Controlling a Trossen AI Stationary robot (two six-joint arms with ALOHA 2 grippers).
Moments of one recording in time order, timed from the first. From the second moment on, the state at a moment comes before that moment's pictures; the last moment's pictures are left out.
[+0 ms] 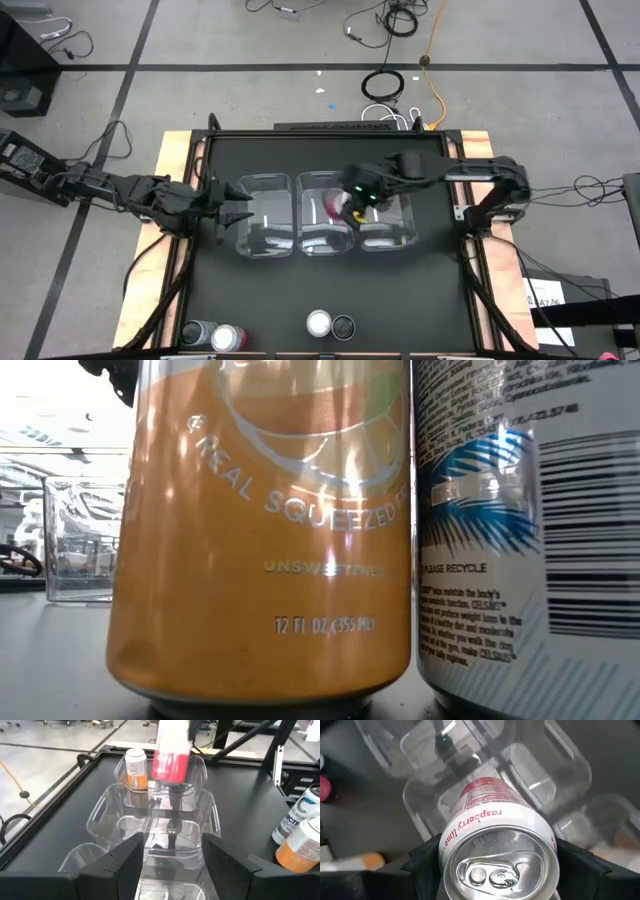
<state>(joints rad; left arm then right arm) -0.27 0.63 0.71 -0.49 -0.34 -0.17 0.02 1.67 1.76 -1.17 0.10 0.60</state>
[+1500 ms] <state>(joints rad) -0.27 0.47 0.62 -0.54 -0.32 -0.20 -0.22 2.31 2.24 -1.48 0.08 0.34</state>
